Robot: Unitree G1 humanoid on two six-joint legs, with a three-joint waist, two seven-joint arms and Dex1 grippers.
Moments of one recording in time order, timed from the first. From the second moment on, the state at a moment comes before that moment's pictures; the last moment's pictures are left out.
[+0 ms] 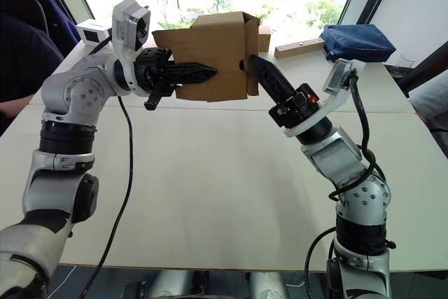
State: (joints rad) left arm -1.05 0.47 0.01 0.23 -0.68 0.70 -1.35; right arm -0.41 -0.35 -0.20 -0.44 1.47 0.59 0.20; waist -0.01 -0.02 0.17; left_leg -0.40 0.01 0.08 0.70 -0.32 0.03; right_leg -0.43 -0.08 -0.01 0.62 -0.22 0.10
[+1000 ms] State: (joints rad) left arm -1.05 0.45 0.03 0.25 -0.68 0.68 -1.33; right arm -0.36 -0.28 -0.16 -0.48 1.46 0.58 0.18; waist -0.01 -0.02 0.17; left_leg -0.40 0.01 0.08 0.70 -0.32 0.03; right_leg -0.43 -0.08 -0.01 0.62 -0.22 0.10
